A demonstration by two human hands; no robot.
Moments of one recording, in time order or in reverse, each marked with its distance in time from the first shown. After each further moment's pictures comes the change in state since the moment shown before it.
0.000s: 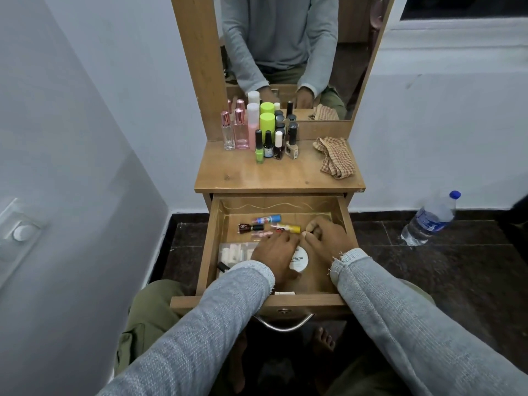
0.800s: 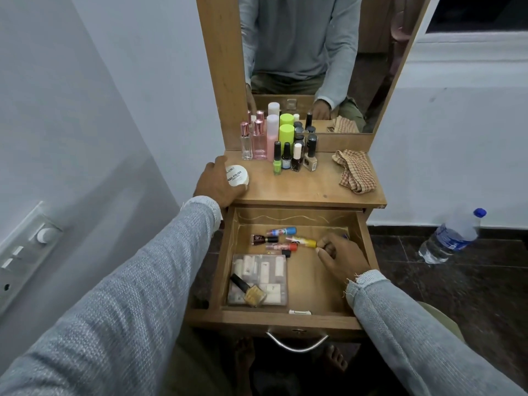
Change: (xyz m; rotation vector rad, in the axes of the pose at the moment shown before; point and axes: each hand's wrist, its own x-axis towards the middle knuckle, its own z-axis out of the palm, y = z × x) left_hand 0.016 -0.142 -0.124 -0.474 0.470 -0.486; right_hand 0.005 0.006 0.010 -0.029 -0.023 -0.069
